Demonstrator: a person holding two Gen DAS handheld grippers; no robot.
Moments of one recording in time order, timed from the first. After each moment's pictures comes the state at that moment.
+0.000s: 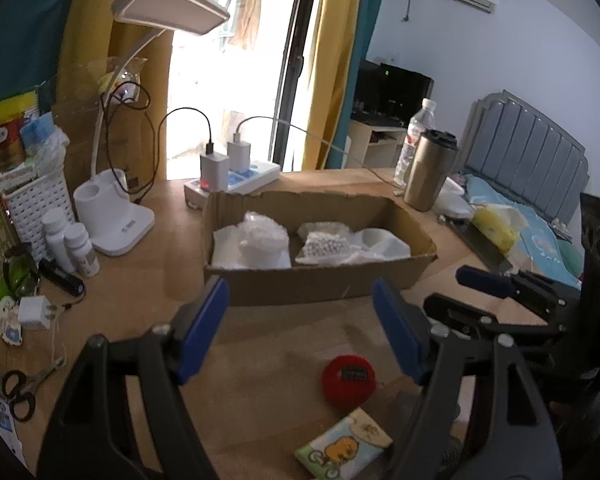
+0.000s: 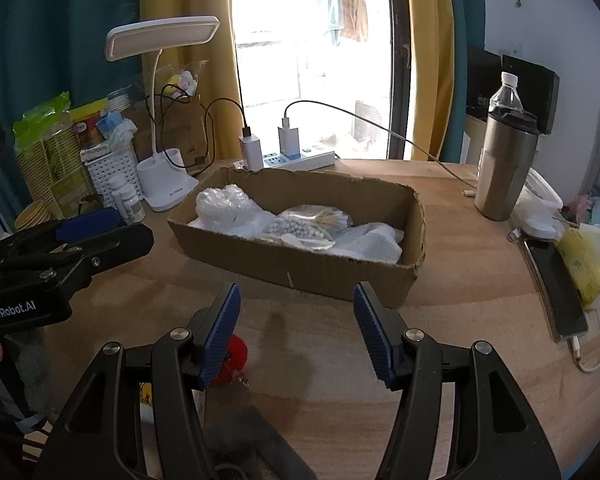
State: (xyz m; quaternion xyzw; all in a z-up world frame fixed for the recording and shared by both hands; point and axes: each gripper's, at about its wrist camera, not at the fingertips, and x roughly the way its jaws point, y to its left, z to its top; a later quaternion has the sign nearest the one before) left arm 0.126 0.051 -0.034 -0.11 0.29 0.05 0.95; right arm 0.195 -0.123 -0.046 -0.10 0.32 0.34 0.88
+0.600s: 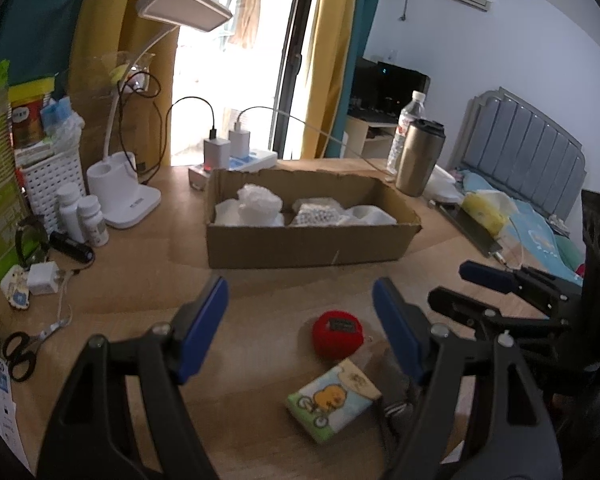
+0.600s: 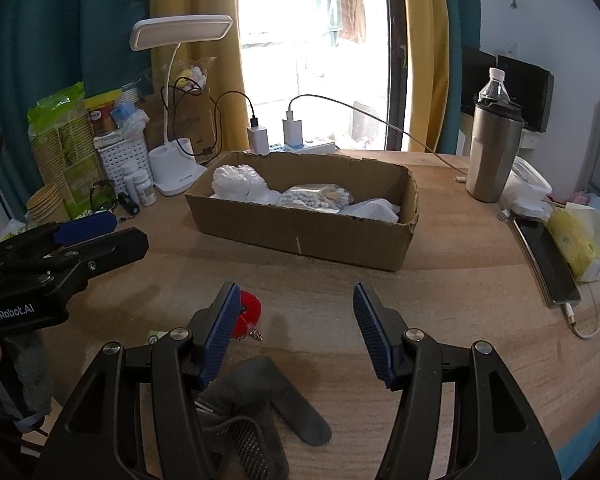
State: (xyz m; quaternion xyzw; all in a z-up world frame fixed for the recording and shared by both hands) left arm 0.083 0.035 -0.042 -0.11 0.29 0.04 0.95; right arm 0.156 -0.143 -0.052 -0.10 0.32 0.34 0.88
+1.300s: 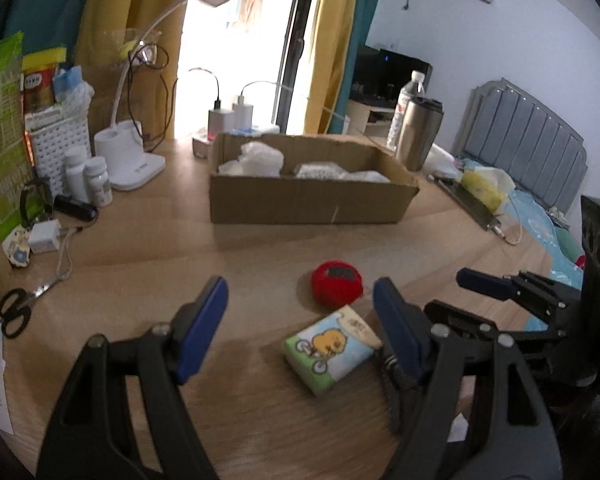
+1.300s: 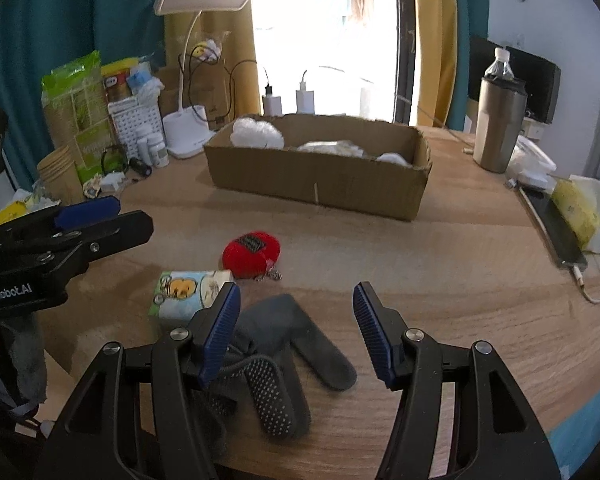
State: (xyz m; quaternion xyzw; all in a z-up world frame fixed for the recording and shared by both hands) left arm 0.059 0.026 -0.069 -0.12 0.32 0.05 0.94; right arm 0.122 -0.146 -0.084 -0.11 0.34 0.34 0.87
